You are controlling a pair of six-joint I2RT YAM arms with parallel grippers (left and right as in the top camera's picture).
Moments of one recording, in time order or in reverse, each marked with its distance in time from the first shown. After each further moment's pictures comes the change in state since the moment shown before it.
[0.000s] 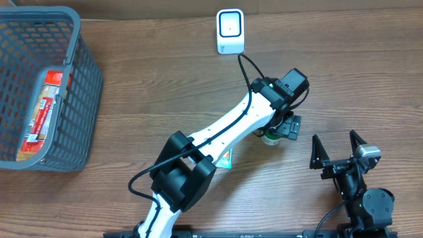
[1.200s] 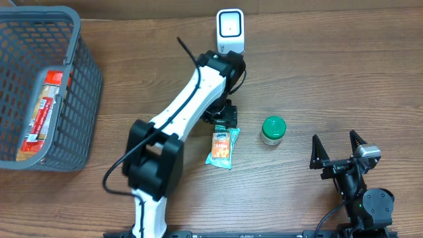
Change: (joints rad) left arm 0.315 -0.058 -0.066 -0.335 -0.192 0.064; right arm 0.000 0.000 0.000 0.000 0.000 0.000
